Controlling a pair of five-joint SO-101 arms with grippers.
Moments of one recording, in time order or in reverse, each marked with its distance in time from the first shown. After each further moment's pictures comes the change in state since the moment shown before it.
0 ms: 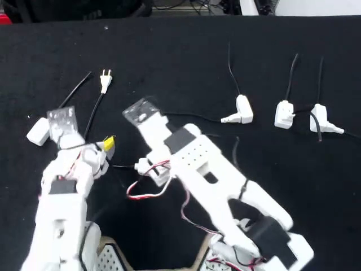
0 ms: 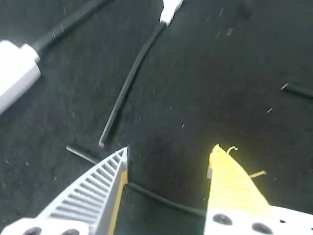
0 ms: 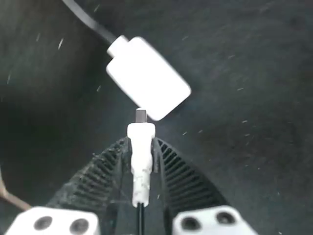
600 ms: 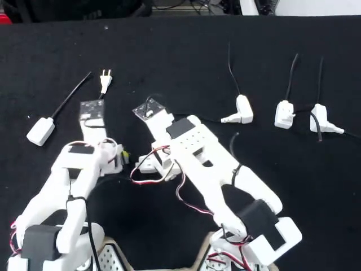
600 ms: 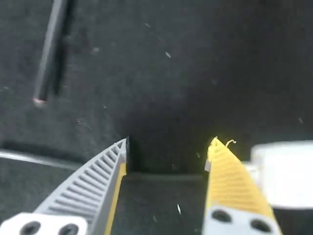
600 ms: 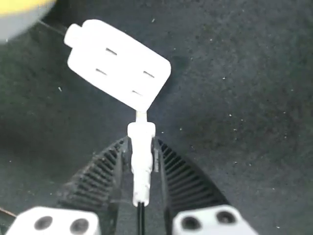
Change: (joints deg) left arm 9.0 29.7 -14.8 9.9 -1.4; right arm 7.3 8.3 -0.8 -2.6 1.4
